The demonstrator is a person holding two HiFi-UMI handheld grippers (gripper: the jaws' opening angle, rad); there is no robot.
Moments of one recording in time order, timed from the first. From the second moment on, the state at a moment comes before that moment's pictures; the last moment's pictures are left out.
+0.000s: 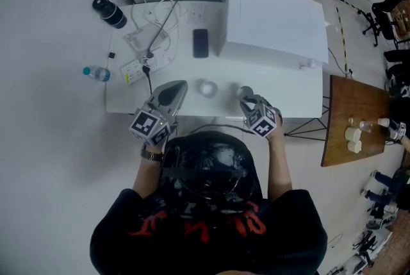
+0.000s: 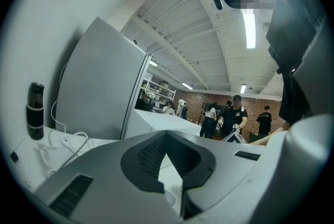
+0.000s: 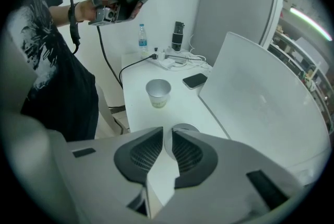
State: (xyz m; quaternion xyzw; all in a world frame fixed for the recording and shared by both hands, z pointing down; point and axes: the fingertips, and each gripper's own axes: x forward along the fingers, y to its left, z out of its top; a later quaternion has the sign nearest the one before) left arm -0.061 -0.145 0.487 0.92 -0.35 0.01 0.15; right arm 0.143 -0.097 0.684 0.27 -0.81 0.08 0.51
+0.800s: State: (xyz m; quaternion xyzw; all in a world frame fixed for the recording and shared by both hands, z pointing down) left arm -0.081 -0.168 0.419 0.91 -0.40 0.00 0.10; right arm 0.136 -0.100 0.682 0.32 -0.80 0.07 0.50
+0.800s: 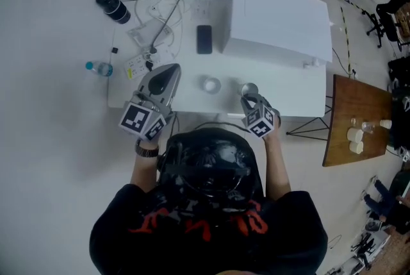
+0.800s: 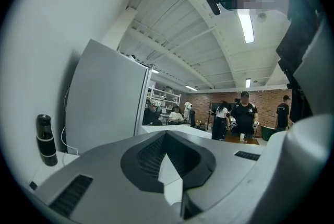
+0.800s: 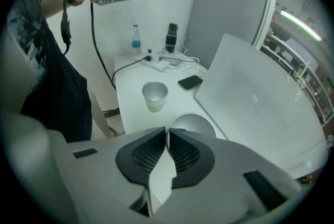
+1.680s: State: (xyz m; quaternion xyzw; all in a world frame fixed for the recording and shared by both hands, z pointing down) left arm -0.117 -0.146 0.409 0.90 -0.44 -0.03 0.09; right arm 0.009 -0.118 0.691 0.21 -0.83 0.03 0.51
